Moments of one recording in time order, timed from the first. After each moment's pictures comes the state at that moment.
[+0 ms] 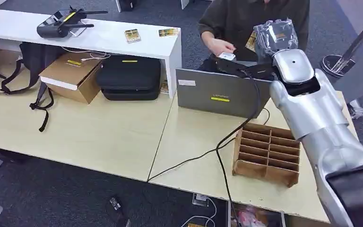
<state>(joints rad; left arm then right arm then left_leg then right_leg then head) -0.13 -0.21 0.55 -0.22 -0.38 0.11 0.03 -1.23 0.04 0.56 -0.56 1.35 0.03 0.10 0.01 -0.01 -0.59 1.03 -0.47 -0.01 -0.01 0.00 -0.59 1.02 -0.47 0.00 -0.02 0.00</state>
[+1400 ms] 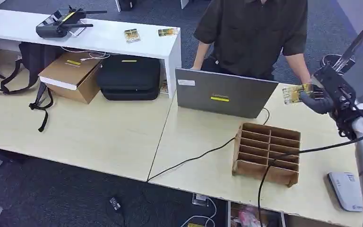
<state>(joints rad) -0.07 -0.21 0.56 -0.22 -0.31 0.11 0.03 -0.98 -0.29 0.14 -0.54 0.35 0.44 -0.07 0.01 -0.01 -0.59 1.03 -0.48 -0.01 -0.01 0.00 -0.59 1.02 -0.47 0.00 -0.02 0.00</state>
